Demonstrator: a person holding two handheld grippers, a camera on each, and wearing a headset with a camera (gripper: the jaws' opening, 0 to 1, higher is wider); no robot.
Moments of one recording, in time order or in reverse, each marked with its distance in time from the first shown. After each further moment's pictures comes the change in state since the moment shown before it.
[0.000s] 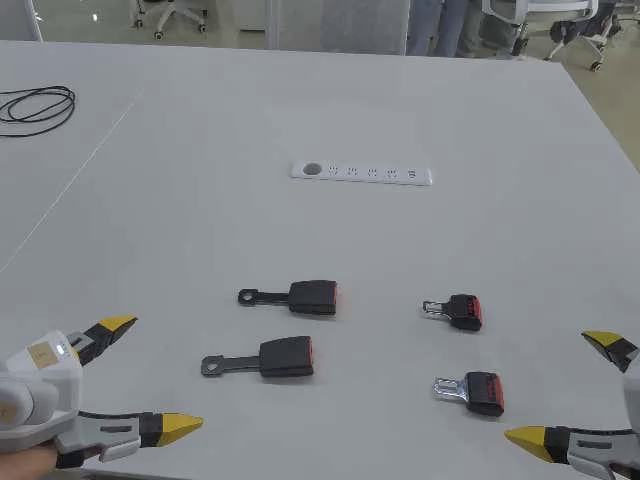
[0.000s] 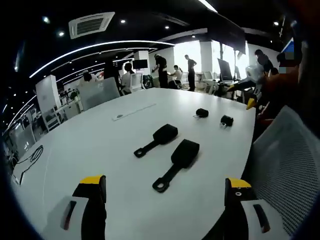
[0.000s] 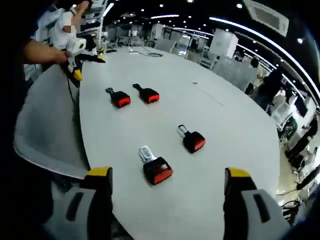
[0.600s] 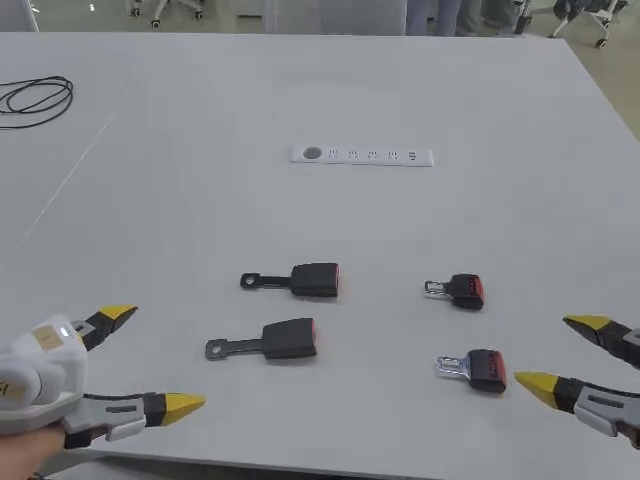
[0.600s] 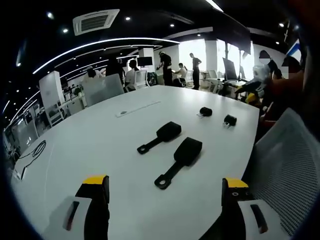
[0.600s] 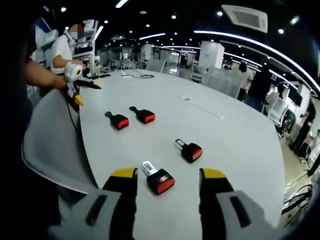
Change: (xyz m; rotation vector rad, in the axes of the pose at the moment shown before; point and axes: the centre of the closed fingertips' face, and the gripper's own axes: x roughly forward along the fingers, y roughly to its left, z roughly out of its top) left arm -0.001 -0.004 -0.002 0.009 0.018 0.001; right arm -0.011 0.003 0.012 0.025 -0.075 0.027
